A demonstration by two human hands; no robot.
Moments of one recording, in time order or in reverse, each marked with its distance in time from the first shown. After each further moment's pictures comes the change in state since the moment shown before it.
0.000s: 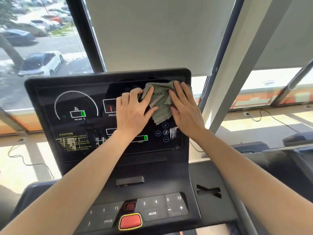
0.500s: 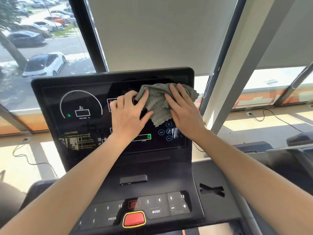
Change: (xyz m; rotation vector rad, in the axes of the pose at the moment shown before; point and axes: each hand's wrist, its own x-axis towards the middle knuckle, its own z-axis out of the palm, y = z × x) left_hand -0.016 -0.016 -0.020 0.015 -0.130 -0.053; right_hand -0.002 -0.011 0.001 -0.037 -0.054 -0.086
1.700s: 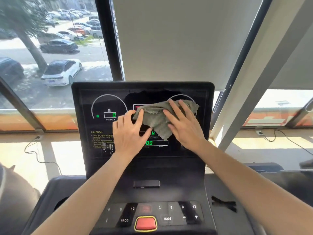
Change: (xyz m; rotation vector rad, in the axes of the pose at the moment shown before) left_hand -0.060 -0.045 -0.015 0.050 -0.034 -0.176; right_hand 0.015 -0.051 0.017 -0.185 -0.140 -0.118
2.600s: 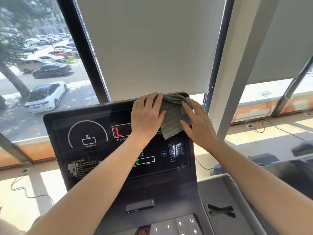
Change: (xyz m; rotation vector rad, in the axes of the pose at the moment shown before) left_hand 0.126 0.101 0.000 -0.146 0.221 0.316; right_hand -0.020 0.084 -0.033 0.295 0.221 0.359
